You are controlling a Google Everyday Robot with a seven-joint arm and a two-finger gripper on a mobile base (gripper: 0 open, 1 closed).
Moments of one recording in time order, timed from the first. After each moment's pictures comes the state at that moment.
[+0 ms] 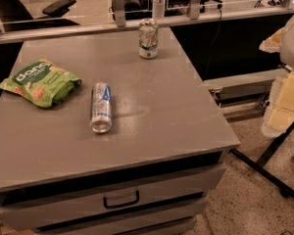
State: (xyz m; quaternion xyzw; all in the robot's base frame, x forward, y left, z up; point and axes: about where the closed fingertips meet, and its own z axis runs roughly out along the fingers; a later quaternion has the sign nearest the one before) arm 0.438 -0.217 0.976 -0.60 0.78 -0.03 0.16
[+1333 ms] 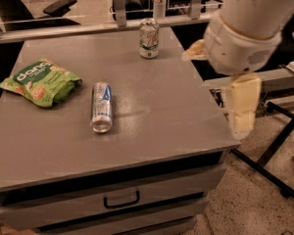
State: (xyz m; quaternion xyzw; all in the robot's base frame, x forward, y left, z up) arm 0.440 -0.122 0.958 -0.82 0.57 -0.04 0.09
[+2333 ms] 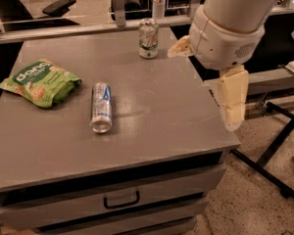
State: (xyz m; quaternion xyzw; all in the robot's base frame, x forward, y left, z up) arm 0.450 -0.100 0.962 -0.85 0.52 -0.05 0.09
